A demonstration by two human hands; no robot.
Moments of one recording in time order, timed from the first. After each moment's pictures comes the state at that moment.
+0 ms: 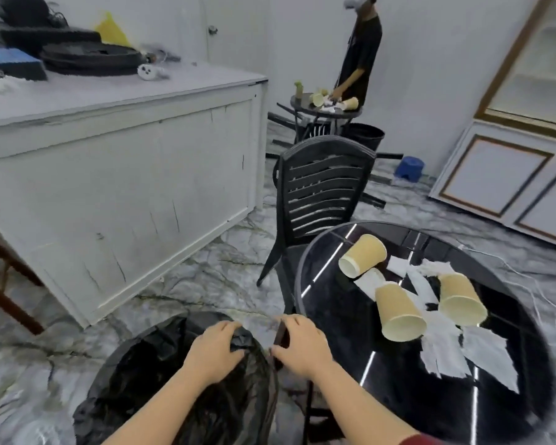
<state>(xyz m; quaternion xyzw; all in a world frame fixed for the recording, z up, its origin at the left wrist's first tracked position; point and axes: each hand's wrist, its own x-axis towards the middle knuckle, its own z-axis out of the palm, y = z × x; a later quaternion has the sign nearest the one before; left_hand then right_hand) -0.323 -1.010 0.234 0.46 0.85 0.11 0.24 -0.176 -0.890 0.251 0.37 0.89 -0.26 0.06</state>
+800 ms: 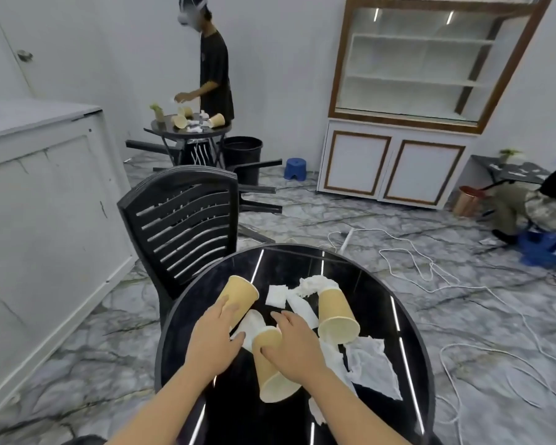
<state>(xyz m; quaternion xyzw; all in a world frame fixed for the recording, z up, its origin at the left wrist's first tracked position) -0.207 -0.728 0.268 0.63 0.73 0.23 0.12 -0.036 -0.694 0.277 0.53 0.81 -0.24 -0.09</state>
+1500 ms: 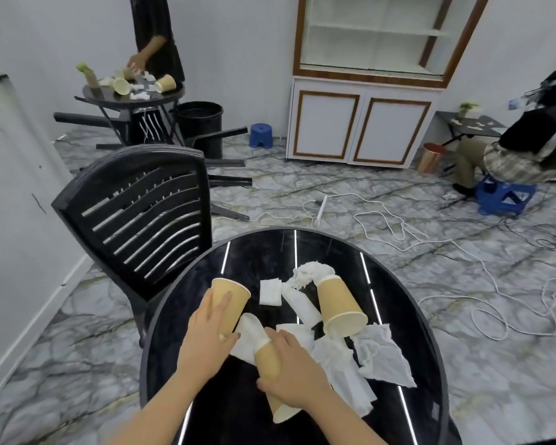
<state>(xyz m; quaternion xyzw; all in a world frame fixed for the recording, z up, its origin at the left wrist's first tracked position) -0.242 -0.671 0.221 0.63 0.72 0.22 0.19 -0.061 -0.688 0.248 0.59 0.72 -0.36 0.00</state>
